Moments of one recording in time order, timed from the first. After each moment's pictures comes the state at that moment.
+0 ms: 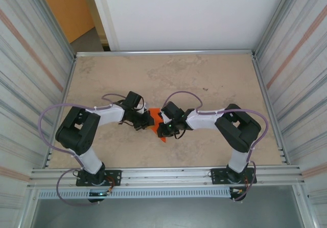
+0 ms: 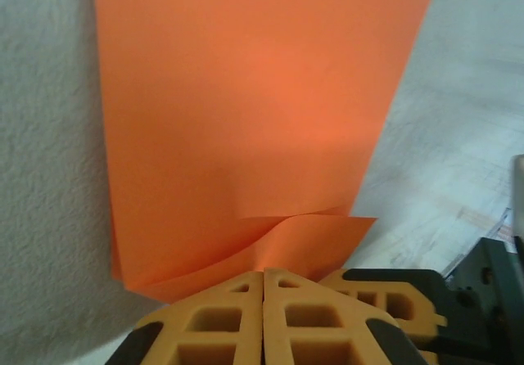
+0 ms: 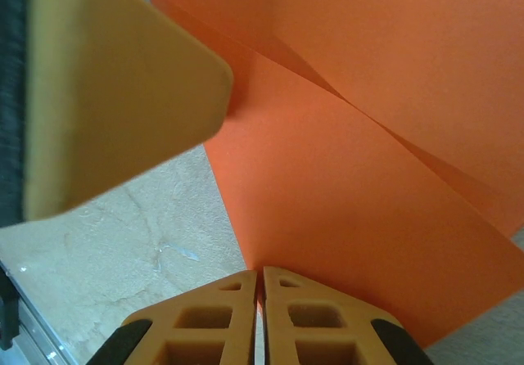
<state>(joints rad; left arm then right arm) -0.49 1.69 0.82 -0.28 0.60 -0.72 0.87 1.80 0.93 -0.20 -0.37 0.64</state>
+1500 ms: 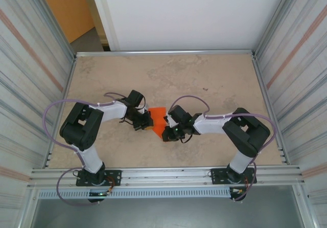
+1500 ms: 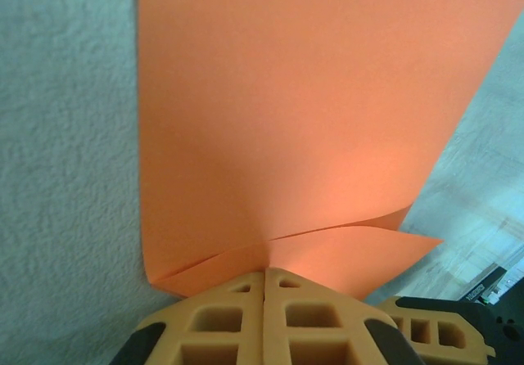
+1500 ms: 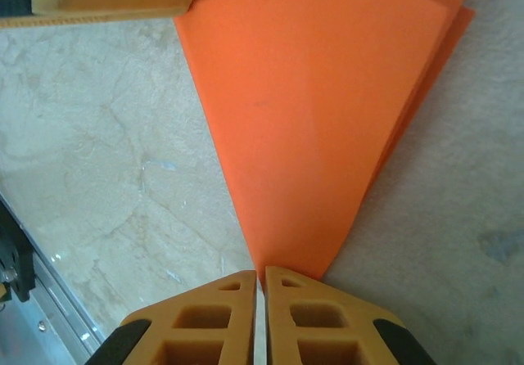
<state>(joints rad) -0.49 1.76 0.89 -0.41 0.55 -0.69 0.85 1.68 0.77 -0.15 -0.44 0.67</state>
